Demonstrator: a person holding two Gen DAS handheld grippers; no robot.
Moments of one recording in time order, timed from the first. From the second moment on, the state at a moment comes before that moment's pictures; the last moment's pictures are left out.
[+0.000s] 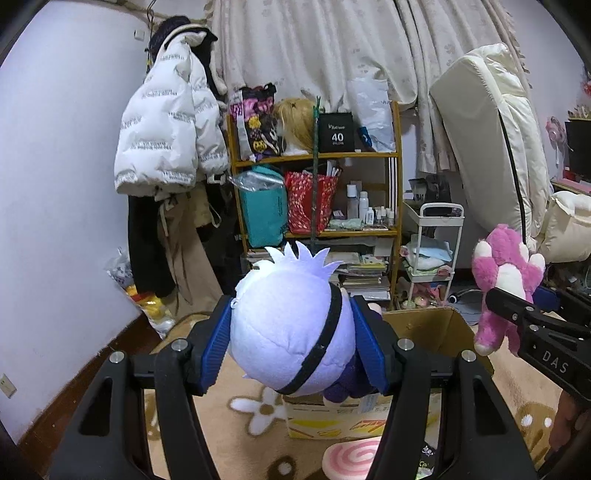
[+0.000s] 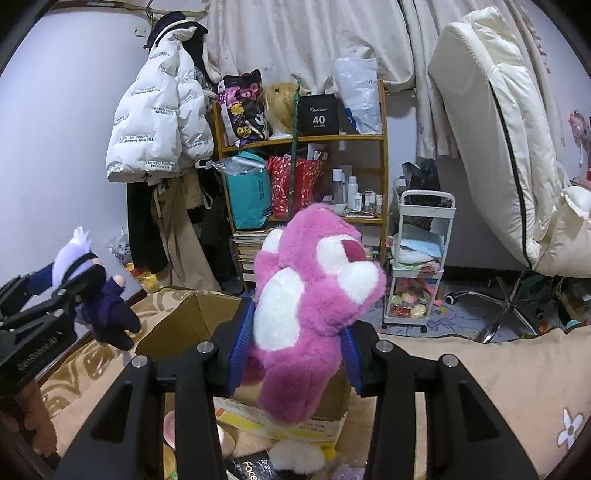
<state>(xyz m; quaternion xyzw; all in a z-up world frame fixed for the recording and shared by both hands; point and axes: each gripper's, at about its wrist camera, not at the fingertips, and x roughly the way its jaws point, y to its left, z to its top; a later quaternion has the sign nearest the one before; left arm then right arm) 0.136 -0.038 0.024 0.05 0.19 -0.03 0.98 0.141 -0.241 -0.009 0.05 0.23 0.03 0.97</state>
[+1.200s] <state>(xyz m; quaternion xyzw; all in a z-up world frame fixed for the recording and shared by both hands) 0.183 -0.046 -0.035 0.05 0.29 -0.06 0.95 0.180 -0.258 -0.072 0.12 0.32 0.10 0.94</state>
